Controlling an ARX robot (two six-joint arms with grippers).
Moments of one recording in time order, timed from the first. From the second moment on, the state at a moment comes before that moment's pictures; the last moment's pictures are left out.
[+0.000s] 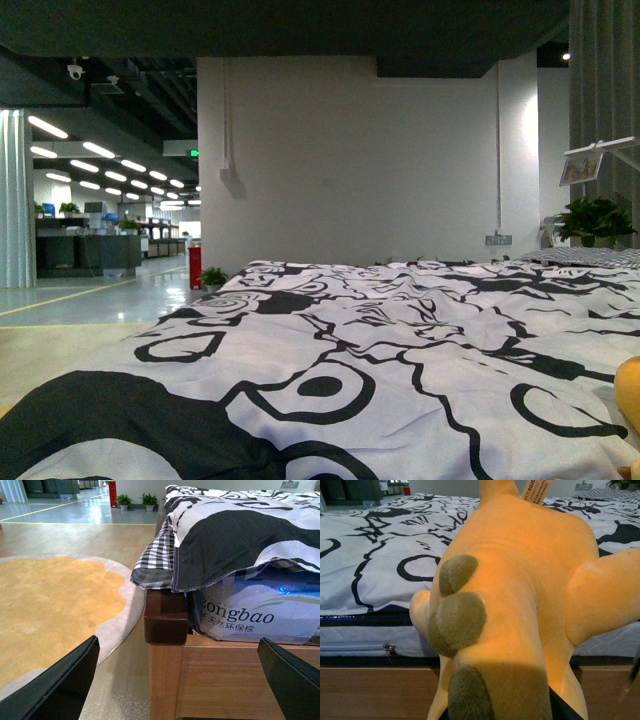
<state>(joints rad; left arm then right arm) 0.00 0.00 0.01 0.00 0.00 -0.01 0.00 0.38 0.10 0.29 0.00 0.00</state>
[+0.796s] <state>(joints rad) 0.00 0.00 0.01 0.00 0.00 -0.01 0.00 0.09 0.01 0.07 0.00 0.00</state>
